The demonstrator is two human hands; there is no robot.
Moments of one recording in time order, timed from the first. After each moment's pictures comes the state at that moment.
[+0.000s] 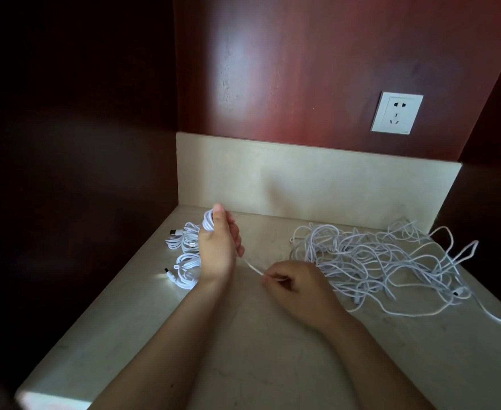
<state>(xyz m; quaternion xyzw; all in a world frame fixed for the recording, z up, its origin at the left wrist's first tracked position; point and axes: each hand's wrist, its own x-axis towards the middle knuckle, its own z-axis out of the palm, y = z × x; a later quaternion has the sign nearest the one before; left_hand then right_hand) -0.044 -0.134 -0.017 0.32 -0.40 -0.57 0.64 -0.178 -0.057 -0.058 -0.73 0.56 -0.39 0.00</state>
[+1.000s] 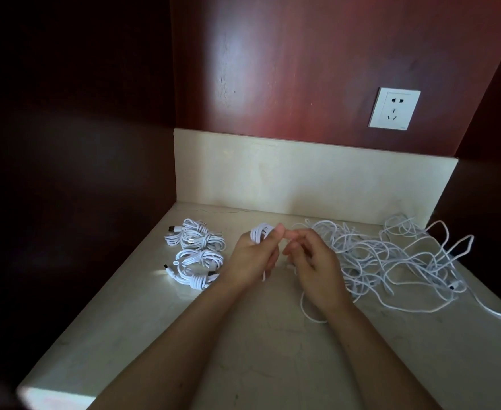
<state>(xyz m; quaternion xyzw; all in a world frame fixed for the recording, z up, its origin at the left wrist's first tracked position) -0.058 -0.118 -0.032 0.28 -0.67 -0.53 0.43 -0.192 -0.062 -0.058 -0.60 0.57 -0.56 0.07</state>
